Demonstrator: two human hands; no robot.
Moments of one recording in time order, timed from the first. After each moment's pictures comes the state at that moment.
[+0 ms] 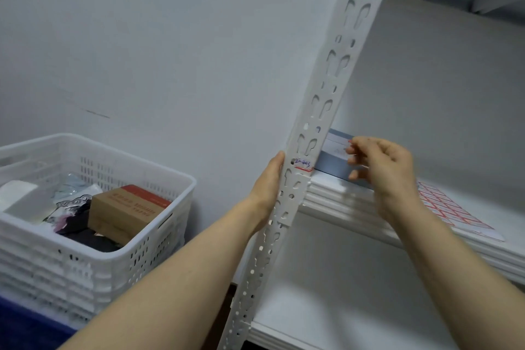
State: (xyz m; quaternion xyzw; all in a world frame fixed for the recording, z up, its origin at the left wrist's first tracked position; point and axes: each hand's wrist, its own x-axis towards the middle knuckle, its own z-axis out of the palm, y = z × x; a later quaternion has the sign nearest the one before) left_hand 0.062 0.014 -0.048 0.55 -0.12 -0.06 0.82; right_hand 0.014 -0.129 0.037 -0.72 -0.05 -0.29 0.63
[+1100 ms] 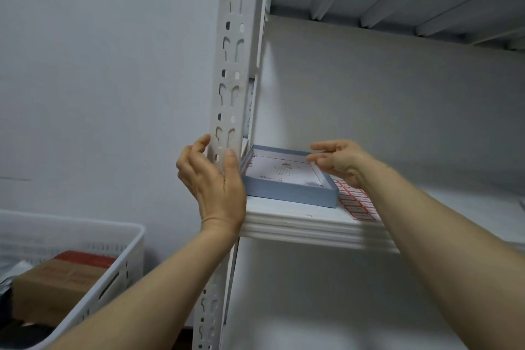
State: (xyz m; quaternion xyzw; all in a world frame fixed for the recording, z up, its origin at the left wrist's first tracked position) left_hand 0.042 -0.038 0.010 0.61 -0.07 0.45 0.64; right_hand 0.054 -0.234 0.085 -0.80 0.07 -0.15 0.58
